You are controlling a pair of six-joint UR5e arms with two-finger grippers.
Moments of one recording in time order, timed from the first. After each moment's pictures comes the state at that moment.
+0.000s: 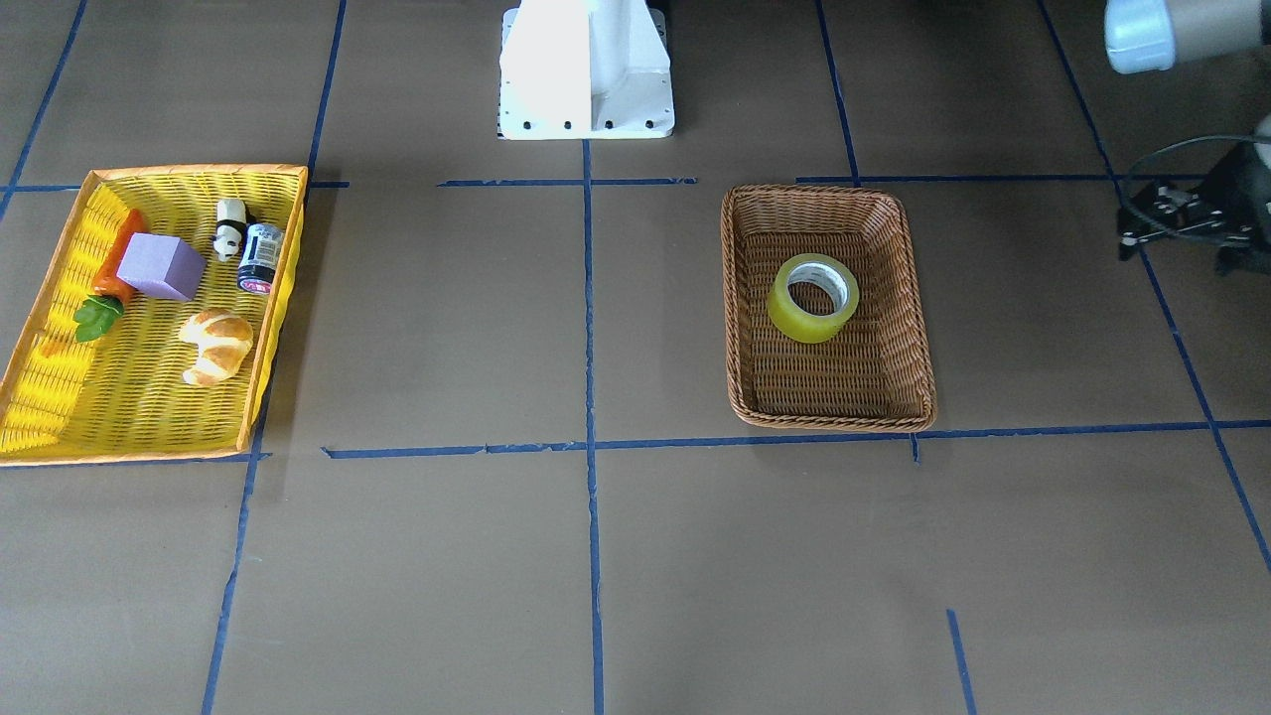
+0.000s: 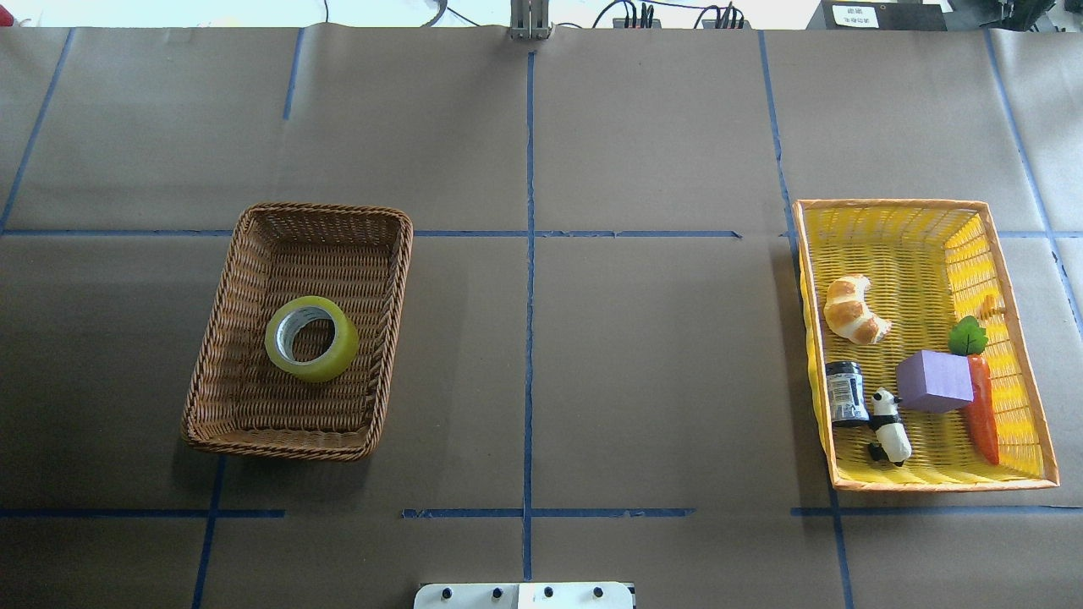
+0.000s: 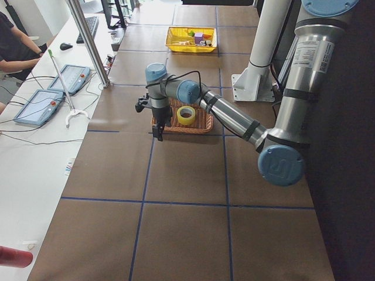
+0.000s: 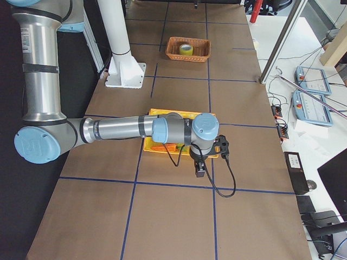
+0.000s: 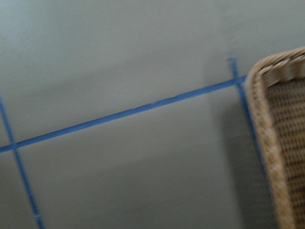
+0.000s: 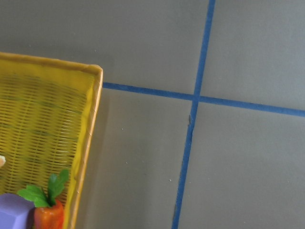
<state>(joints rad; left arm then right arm) -1.31 -1.65 -1.93 -1.31 -2.24 -0.03 1.59 -1.60 1.71 -1.69 2.41 -0.16</state>
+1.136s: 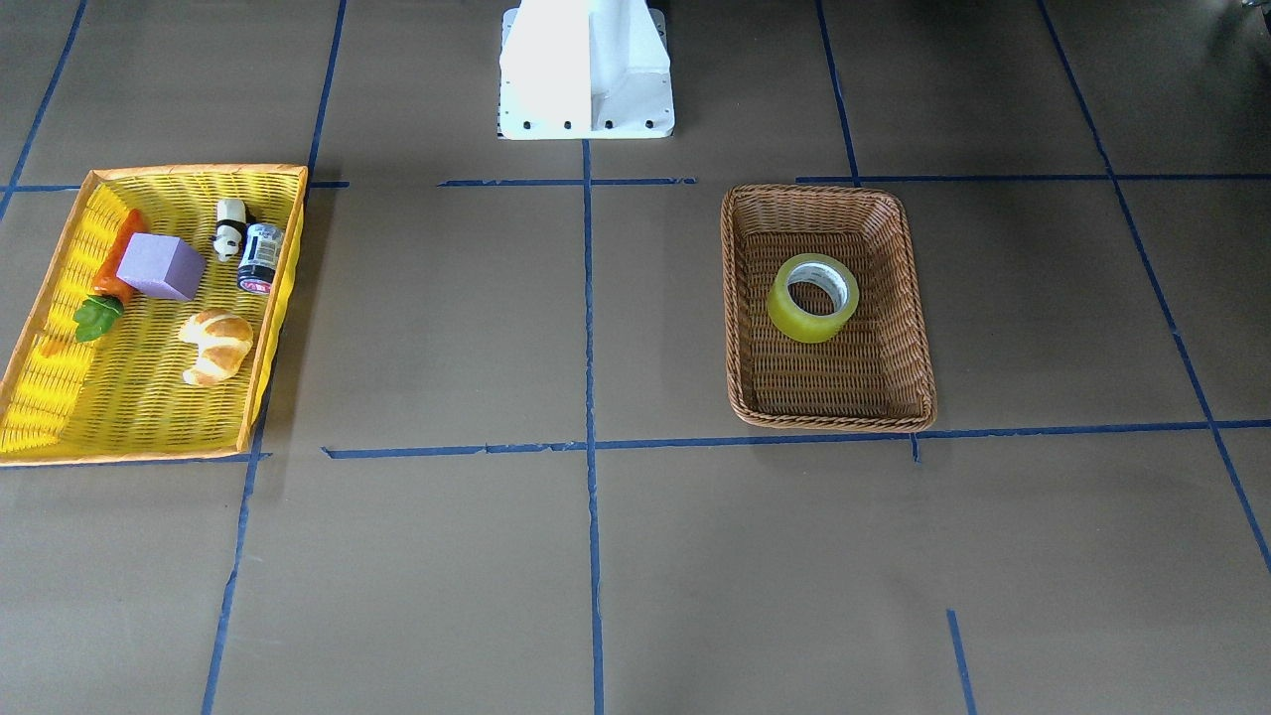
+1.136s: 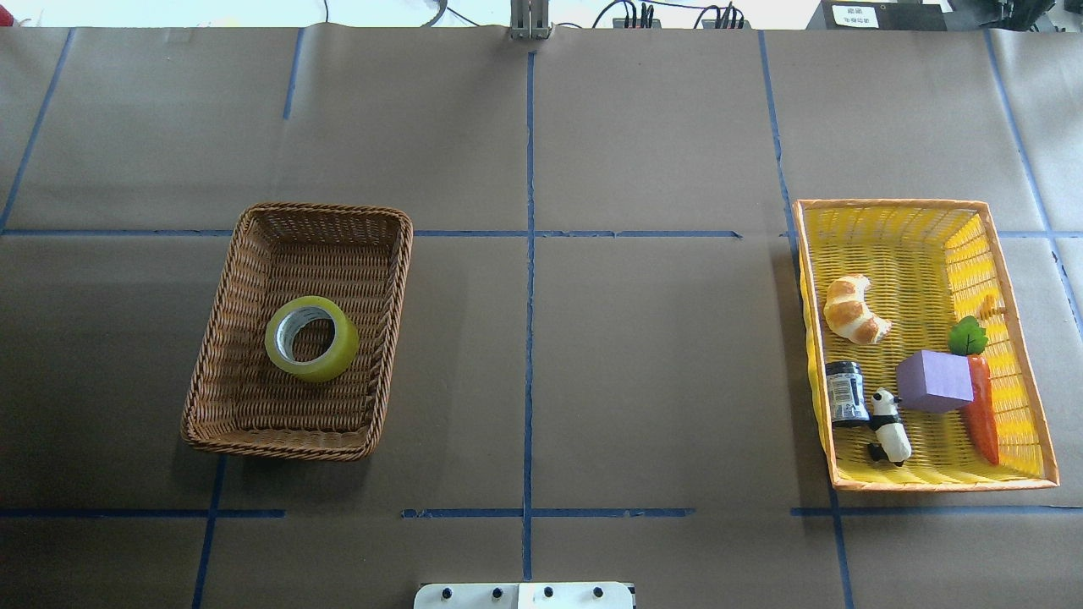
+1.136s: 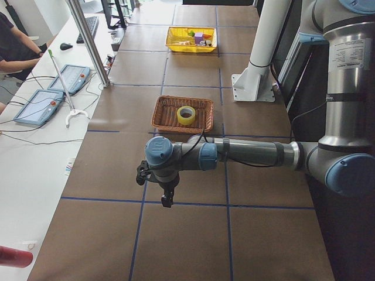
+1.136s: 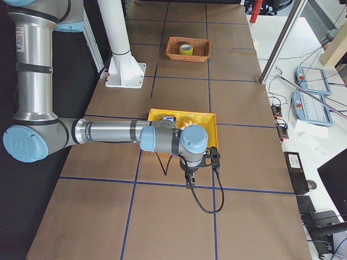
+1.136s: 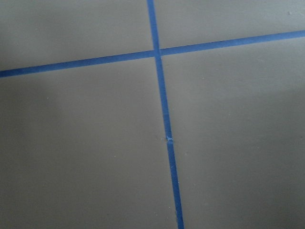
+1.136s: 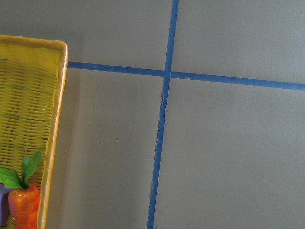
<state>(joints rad) -1.57 -1.50 -1.67 -1.47 -2.37 0.15 1.63 -1.64 1.71 -1.69 2.40 -0.18</state>
